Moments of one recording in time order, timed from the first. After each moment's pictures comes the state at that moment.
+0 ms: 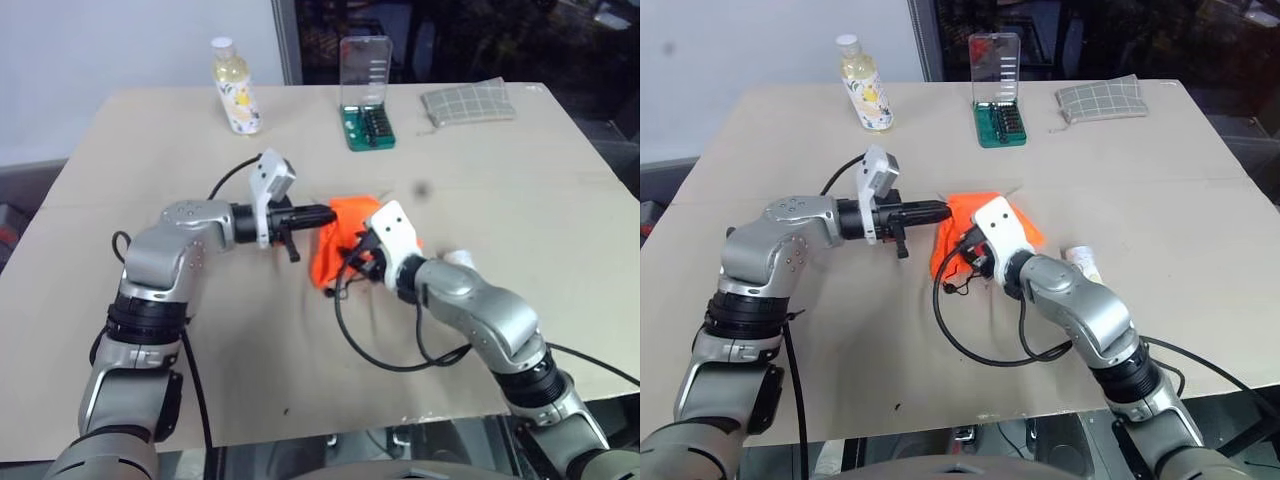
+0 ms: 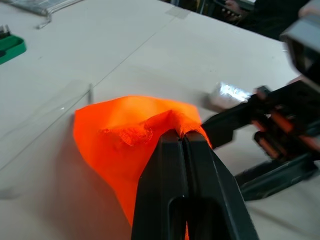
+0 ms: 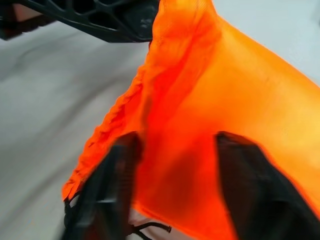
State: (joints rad) left arm -0.64 0.62 -0.04 -0.06 -0.49 0.74 -1.01; right arm -0.48 -0.22 0.37 -0.42 0.39 0.94 0.12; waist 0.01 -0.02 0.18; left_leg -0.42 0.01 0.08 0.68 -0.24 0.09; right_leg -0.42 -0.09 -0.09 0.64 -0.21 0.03
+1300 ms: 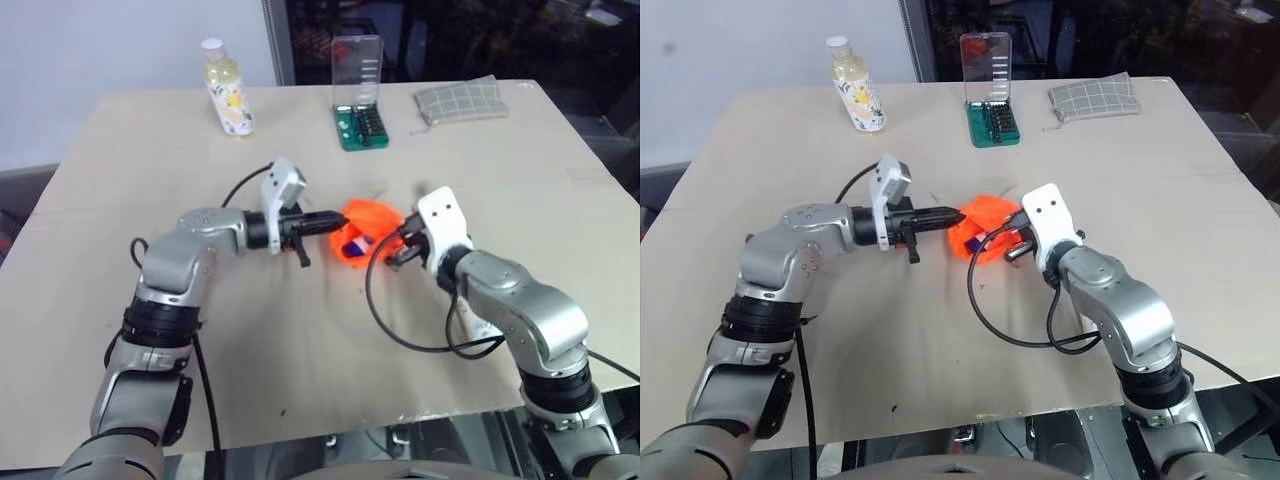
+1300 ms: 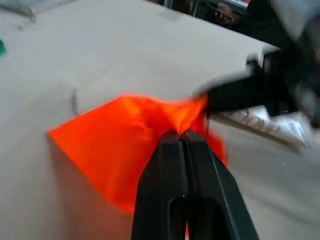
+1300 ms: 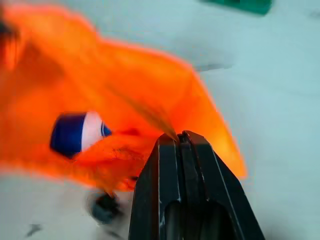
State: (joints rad) left arm -0.62 0.57 -0.09 -0.02 -0.48 0.70 -0.98; right arm -0.45 -0.31 0.18 -0.56 0.29 1.14 0.10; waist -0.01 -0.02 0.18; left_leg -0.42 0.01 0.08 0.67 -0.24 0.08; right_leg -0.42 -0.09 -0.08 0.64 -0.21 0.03
